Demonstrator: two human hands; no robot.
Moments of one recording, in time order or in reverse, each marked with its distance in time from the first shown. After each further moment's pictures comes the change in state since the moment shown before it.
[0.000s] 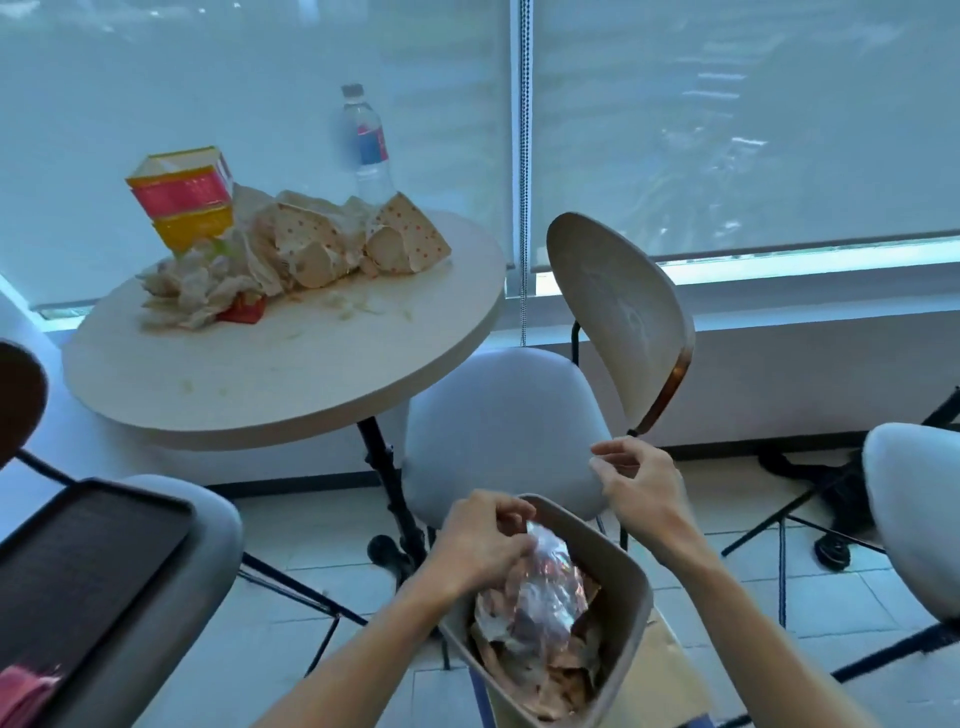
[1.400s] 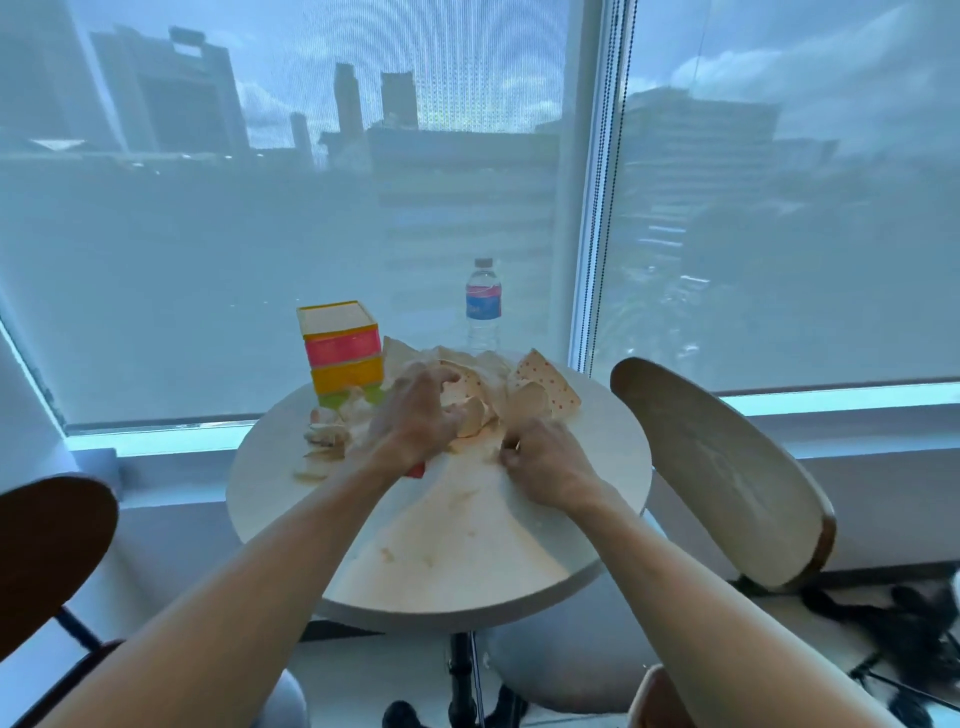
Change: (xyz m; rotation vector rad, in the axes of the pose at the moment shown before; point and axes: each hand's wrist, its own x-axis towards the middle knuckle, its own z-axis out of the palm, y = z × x) left_hand 0.104 -0.028 -0.319 0.322 0.592 0.313; right_hand 0.065 -0.255 0.193 -0.690 -0.077 -0.376
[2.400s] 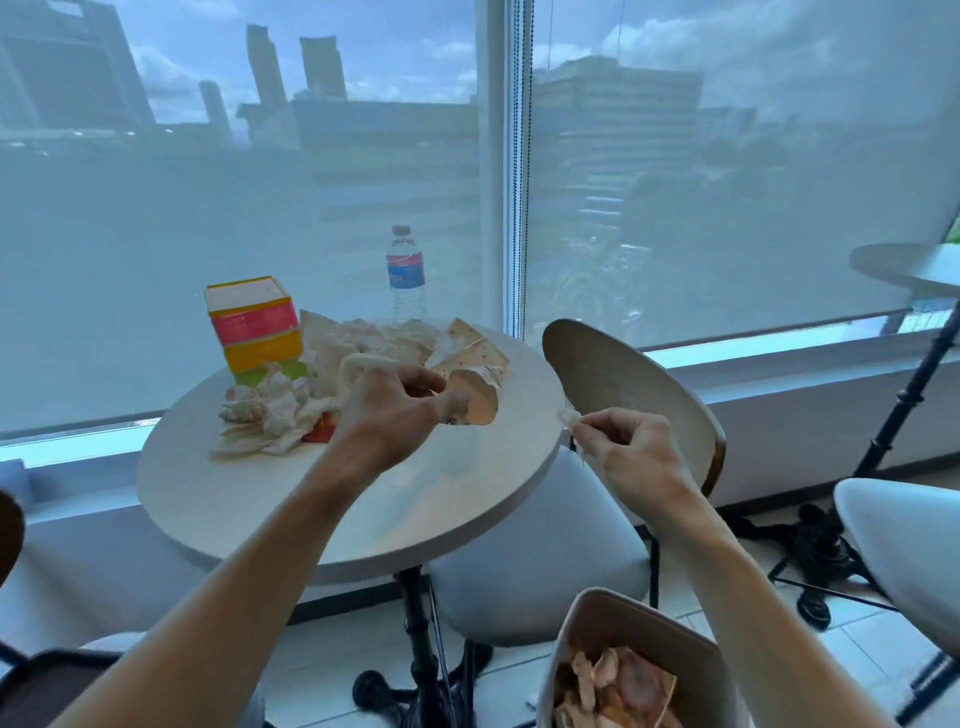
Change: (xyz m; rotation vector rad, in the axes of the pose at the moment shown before) left_hand -0.061 0.068 -0.006 -0.534 -0.151 -0.108; right_hand -0.123 0.092 -0.059 0.802 0.340 0.263
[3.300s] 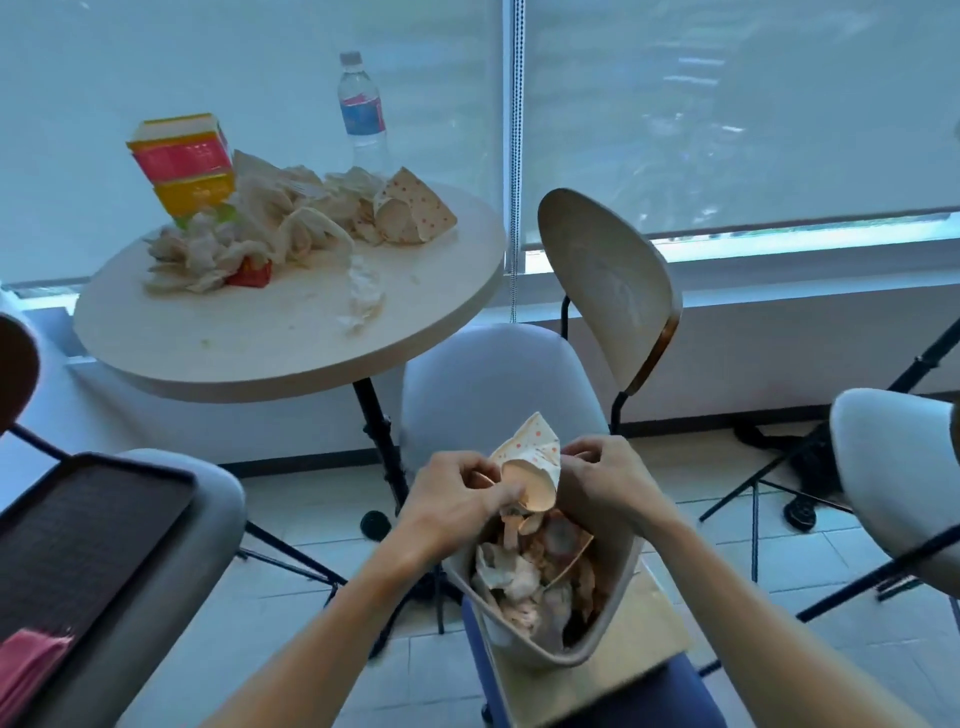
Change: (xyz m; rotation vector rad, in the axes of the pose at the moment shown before) left_hand -0.166 -0.020 0.187 -0.067 -0.234 -0.430; right_hand -0.028 0.179 -0.077 -0.303 -0.365 0.321
